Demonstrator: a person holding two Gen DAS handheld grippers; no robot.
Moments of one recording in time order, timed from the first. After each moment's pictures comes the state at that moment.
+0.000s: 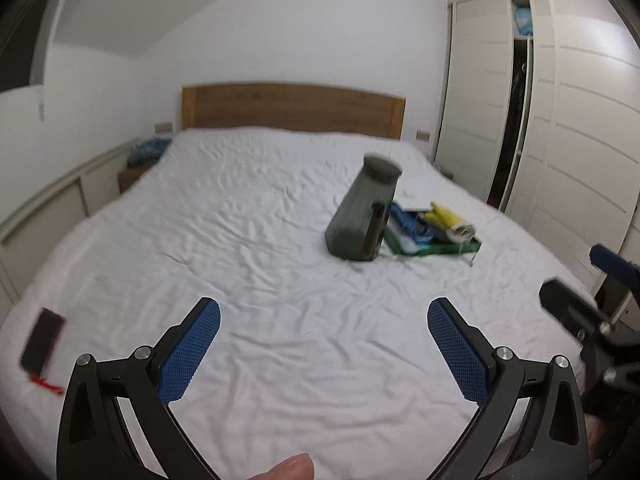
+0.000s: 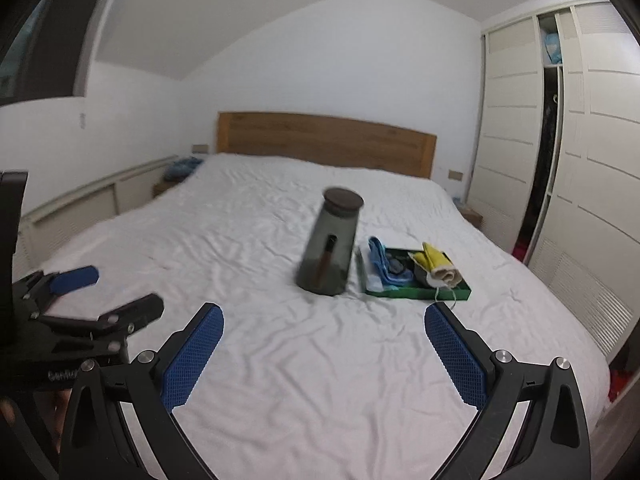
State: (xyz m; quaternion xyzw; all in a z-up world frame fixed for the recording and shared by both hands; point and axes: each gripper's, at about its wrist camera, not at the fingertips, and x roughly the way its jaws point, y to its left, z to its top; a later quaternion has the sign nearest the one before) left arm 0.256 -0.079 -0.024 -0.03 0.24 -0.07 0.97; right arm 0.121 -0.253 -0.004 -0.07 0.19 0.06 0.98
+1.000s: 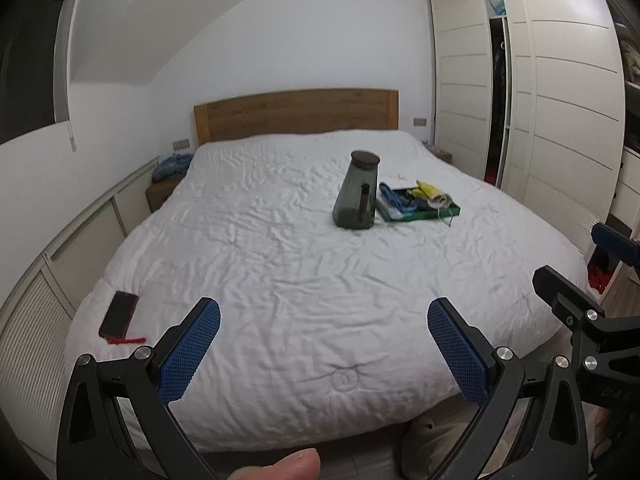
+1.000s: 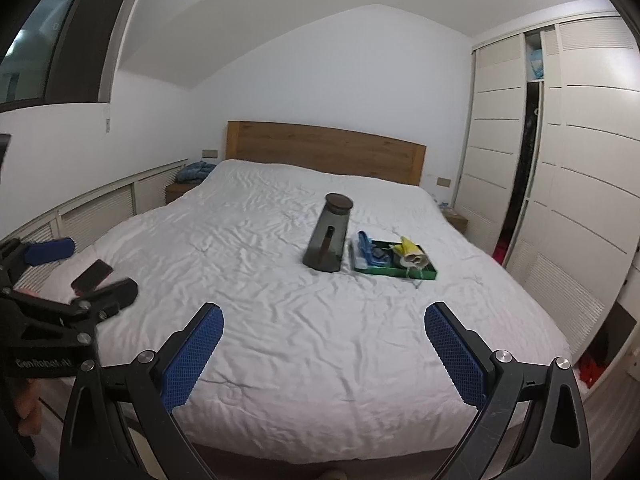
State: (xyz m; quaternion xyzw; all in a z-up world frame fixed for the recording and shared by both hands) left arm 0.082 -0.079 0.021 0.04 0.27 -0.05 0.96; right arm -0.099 -0.267 0.041 -0.07 0.20 0.06 0.98
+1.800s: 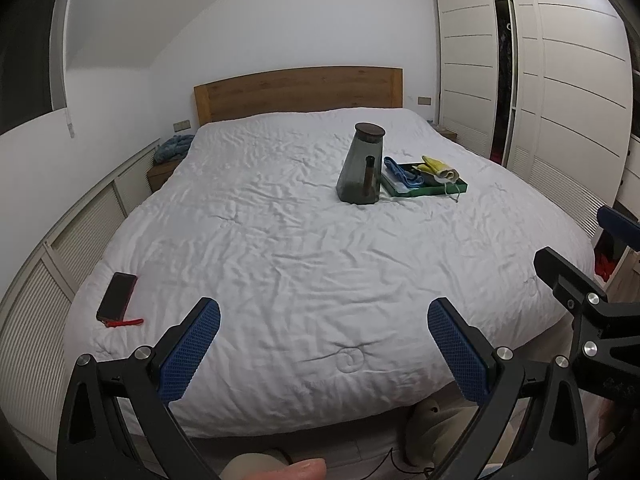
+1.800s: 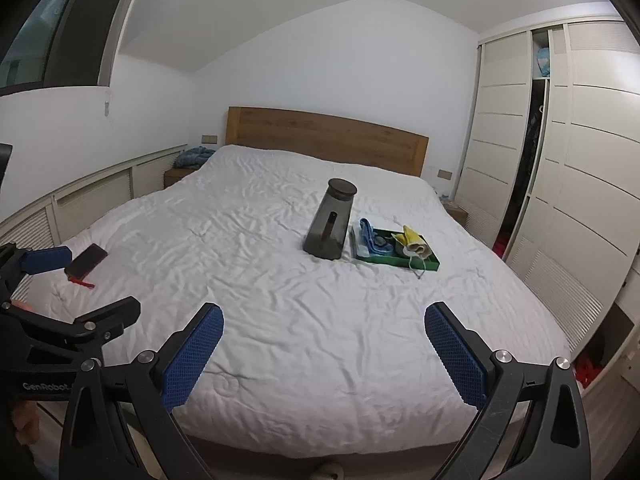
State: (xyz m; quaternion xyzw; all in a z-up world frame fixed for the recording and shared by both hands) left arm 0.090 -0.074 -0.005 0.04 0.30 -0.05 0.95; right arm -0.064 -0.256 0.024 -0.09 0.22 0.04 0.97
